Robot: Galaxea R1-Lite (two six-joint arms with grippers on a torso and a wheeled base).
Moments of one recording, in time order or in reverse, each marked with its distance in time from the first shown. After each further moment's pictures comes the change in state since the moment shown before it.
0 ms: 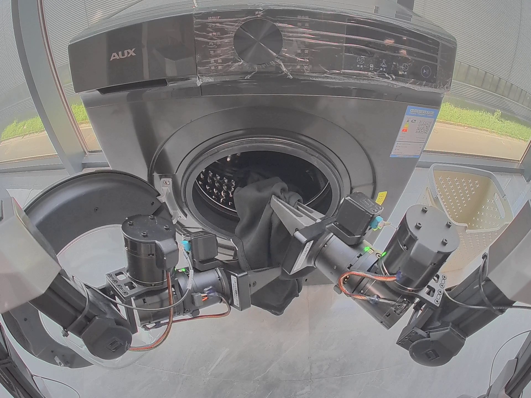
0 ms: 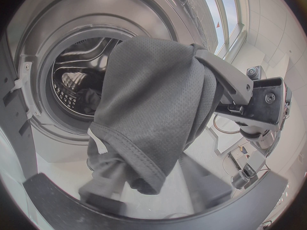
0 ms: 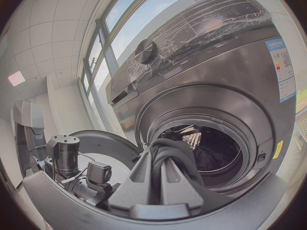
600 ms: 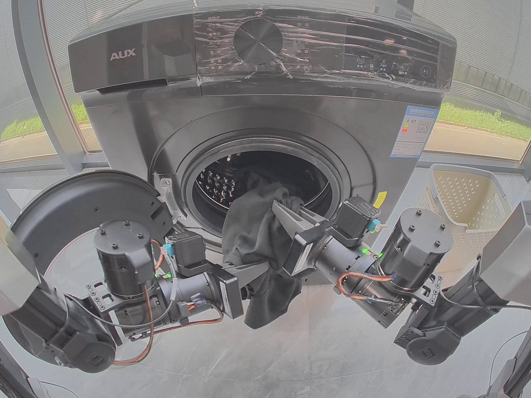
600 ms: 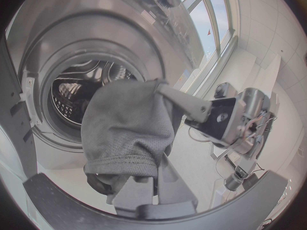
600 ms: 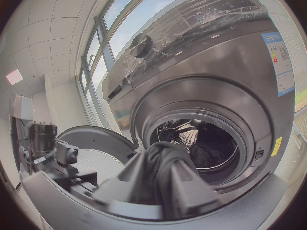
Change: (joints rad) left arm -0.030 -0.079 0.097 -0.118 0.005 -0.004; right arm -0.018 0.023 0.006 -0.006 0.003 0.001
